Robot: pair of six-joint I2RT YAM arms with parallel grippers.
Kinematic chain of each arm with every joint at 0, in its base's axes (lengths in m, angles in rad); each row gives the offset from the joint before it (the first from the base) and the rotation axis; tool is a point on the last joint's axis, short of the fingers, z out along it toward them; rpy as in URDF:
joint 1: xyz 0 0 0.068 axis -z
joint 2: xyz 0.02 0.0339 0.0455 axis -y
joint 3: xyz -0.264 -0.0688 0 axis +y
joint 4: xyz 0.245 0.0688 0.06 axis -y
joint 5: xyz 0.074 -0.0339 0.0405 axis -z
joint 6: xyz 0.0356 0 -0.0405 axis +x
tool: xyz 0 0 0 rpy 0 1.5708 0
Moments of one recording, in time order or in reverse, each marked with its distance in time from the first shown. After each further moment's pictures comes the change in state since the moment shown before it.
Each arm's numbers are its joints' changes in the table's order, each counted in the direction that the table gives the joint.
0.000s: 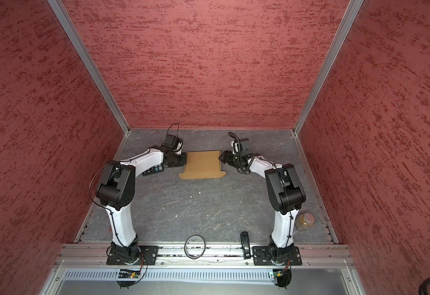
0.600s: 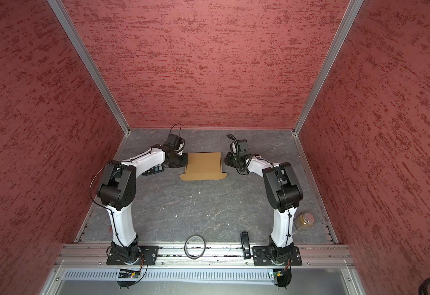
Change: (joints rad) left arm 0.027 -0.002 -0.034 -0.072 -0.024 -0.013; right arm -0.009 -0.031 -0.007 -0.025 0.163 -0.012
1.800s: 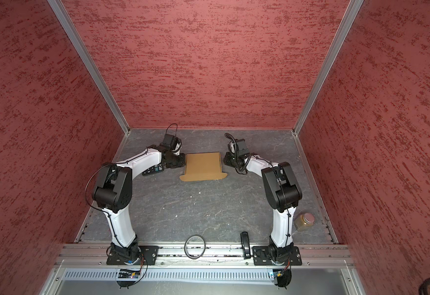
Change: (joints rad) left arm -0.019 0.048 0.041 -0.002 0.032 -0.009; right arm -0.019 -0.012 -0.031 -0.030 0.034 -0.022
